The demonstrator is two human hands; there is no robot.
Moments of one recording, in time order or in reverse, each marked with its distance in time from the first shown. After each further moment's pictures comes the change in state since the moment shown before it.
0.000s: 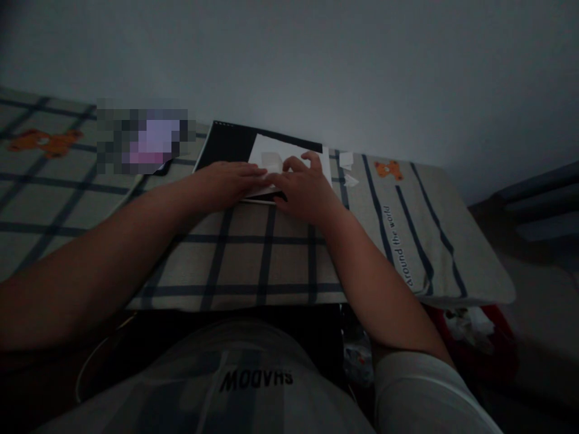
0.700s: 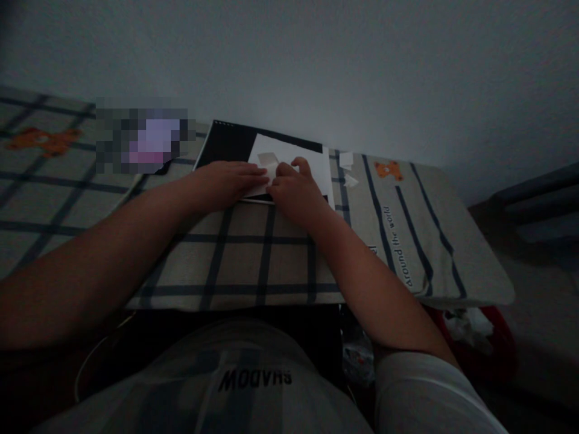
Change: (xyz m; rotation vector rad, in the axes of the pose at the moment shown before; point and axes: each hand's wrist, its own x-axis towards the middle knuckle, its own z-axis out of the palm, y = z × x) left_hand 0.002 -0.001 0.003 -0.022 0.044 -0.048; right_hand 0.008 -0.010 0.016 -0.051 -0.084 -0.037
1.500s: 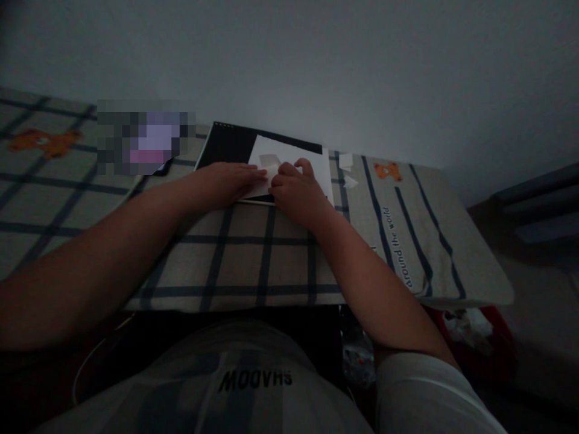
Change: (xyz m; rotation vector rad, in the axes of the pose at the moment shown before) left_hand 0.001 -0.001 -0.003 -0.015 0.021 0.010; right_hand -0.002 0.003 -0.001 -0.012 0.011 -0.014
